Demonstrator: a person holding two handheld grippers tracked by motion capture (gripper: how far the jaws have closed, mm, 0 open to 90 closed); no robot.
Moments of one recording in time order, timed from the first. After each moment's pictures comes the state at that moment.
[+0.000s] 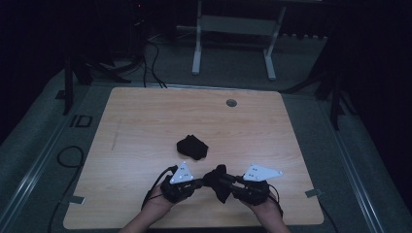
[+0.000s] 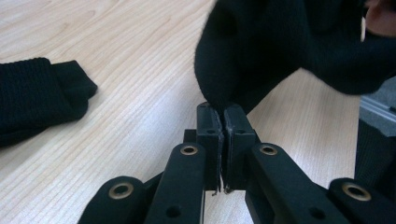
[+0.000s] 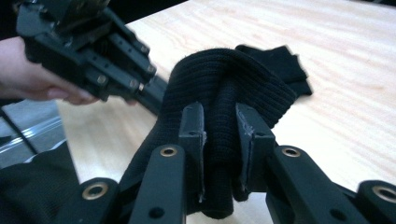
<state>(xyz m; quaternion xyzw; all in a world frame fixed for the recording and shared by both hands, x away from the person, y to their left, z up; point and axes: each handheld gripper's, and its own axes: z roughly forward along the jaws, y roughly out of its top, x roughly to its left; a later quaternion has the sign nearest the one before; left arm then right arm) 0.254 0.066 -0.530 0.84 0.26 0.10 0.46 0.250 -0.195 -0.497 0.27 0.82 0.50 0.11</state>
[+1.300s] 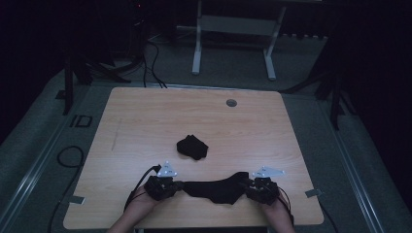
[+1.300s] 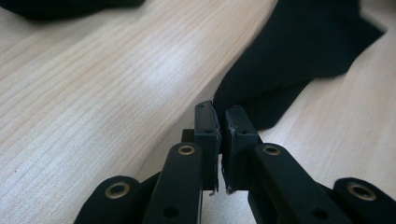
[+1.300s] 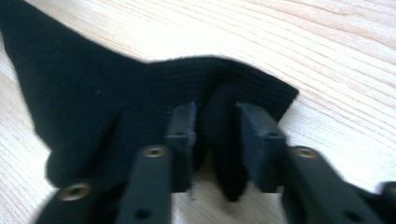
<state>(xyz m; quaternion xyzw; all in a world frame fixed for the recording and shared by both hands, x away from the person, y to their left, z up) 0.265 0.116 -0.550 0.86 0.35 0.05 0.38 0.272 -0.240 -0.555 0.42 0.83 0.35 0.12</state>
